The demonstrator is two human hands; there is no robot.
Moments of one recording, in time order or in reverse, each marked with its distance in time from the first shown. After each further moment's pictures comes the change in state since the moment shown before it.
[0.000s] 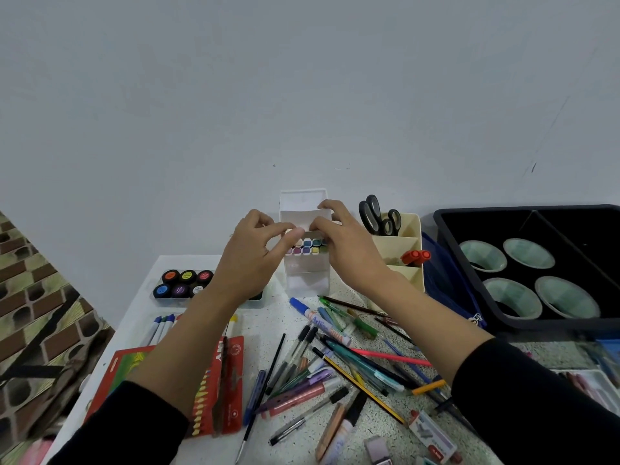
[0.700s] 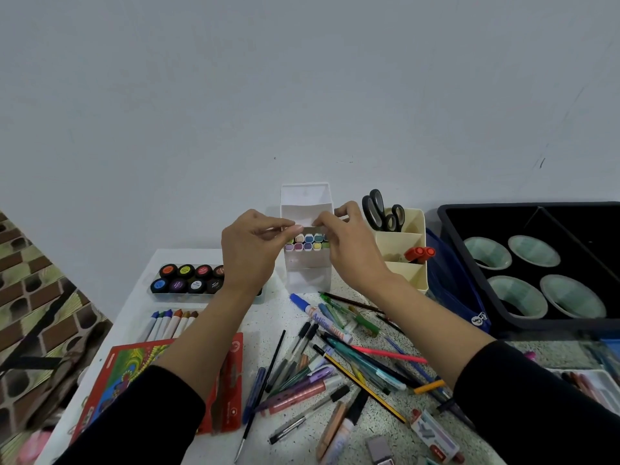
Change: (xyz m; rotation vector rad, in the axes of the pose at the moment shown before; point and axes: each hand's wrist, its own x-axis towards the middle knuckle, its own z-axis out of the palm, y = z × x) left_hand 0.007 -0.005 0.021 -0.245 0.308 -0.093; right_hand -0.004 -0.011 -0.003 0.047 0.009 0.161
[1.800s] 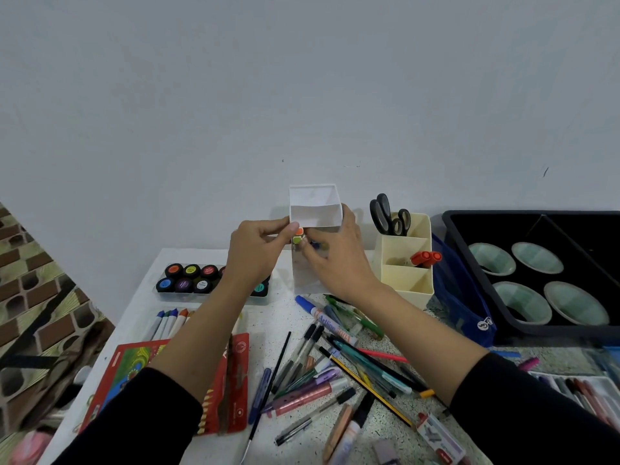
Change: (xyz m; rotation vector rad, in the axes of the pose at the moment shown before) left_hand 0.006 -0.003 -0.015 -0.052 -0.204 -0.225; right_hand -0.004 -0.036 0.013 0.160 -0.136 0.253
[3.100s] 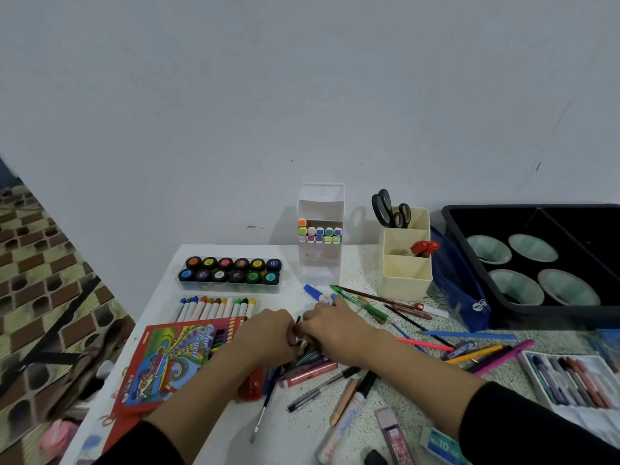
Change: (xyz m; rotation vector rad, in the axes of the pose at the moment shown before) left_hand -0.107 -0.055 -0.001 0.877 -0.683 -0.111; right_hand -0.092 0.019 0.035 -0.688 -0.622 -0.510
